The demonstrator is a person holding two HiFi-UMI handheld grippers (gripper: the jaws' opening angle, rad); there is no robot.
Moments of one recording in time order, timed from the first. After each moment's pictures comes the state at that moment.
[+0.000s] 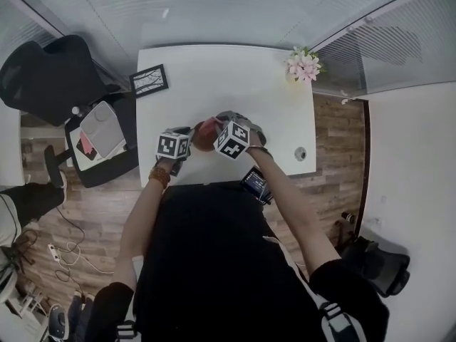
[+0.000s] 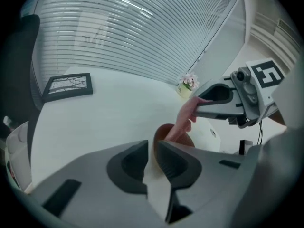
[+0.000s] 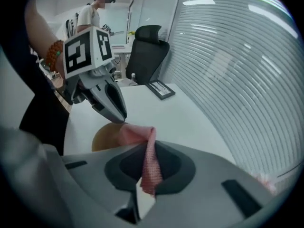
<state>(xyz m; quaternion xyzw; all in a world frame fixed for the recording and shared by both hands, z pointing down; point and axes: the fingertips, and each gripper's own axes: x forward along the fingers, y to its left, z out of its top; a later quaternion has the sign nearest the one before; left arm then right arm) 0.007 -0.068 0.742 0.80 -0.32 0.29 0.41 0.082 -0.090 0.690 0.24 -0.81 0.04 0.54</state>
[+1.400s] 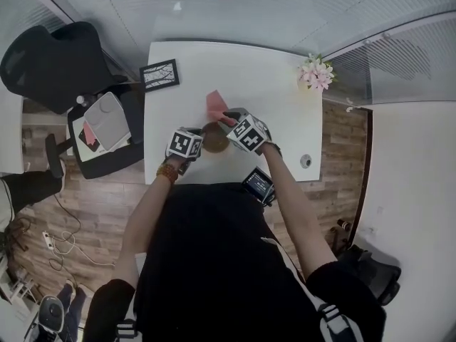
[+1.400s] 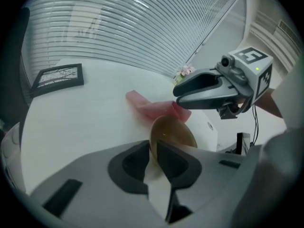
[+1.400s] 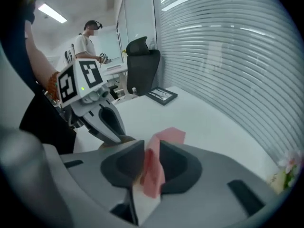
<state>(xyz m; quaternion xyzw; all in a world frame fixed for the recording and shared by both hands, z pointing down) 0.019 -0.057 0.760 0.80 -0.28 0.32 0.42 0.066 -0.104 0.703 0.22 -0.86 0.15 0.44</state>
